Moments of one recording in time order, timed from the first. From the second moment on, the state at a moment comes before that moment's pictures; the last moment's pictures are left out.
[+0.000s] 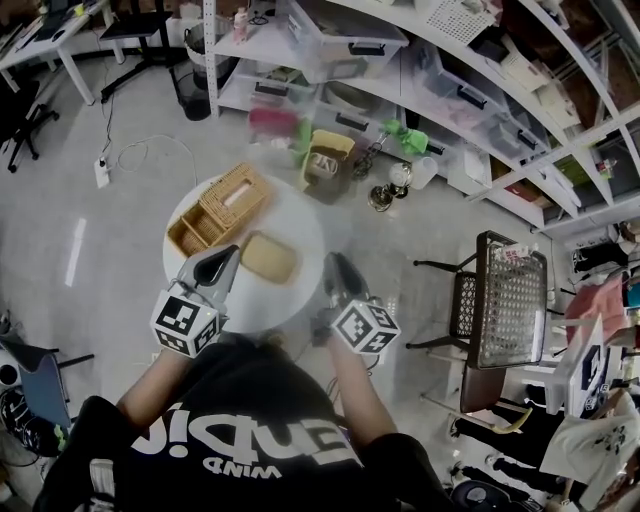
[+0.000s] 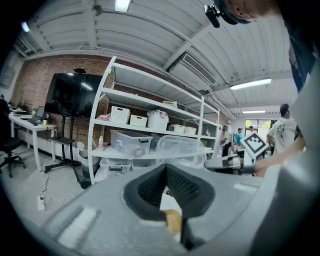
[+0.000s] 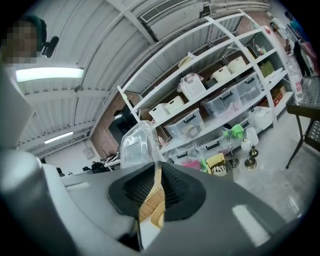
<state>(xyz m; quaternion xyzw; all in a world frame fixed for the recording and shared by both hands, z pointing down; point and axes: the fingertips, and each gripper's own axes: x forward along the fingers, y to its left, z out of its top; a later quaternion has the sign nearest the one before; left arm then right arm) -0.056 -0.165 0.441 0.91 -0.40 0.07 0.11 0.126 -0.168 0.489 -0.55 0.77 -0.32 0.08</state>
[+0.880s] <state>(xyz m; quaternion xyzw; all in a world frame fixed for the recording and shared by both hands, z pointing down) -0.072 -0.159 0.412 0.90 -0.42 0.04 0.09 0.136 -0.112 0.428 -0.60 0.78 -0.19 0.05</state>
